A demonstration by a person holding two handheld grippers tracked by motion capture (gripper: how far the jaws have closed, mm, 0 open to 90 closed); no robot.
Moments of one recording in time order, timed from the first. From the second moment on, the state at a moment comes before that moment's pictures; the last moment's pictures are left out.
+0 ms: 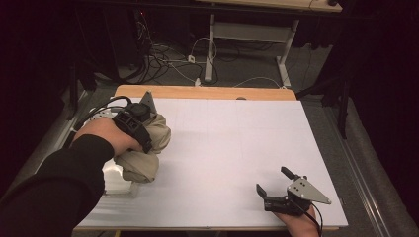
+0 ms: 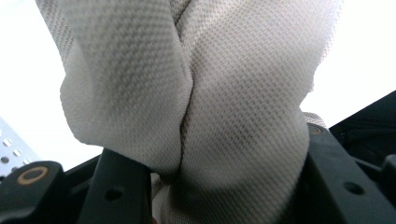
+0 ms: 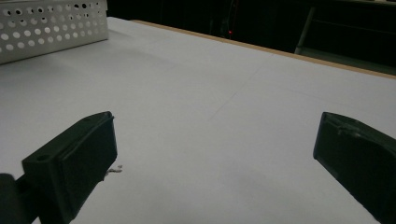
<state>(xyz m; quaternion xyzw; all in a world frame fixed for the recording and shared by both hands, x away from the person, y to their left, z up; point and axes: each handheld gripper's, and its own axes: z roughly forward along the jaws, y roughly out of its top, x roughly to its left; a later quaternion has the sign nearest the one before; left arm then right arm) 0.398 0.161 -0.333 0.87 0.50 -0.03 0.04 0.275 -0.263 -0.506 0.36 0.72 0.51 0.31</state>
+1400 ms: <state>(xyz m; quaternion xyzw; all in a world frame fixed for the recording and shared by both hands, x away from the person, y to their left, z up) 0.400 0.056 -0.385 0.90 0.42 -0.03 0.12 0.276 -0.264 -0.506 0.36 0.72 0.51 0.31</state>
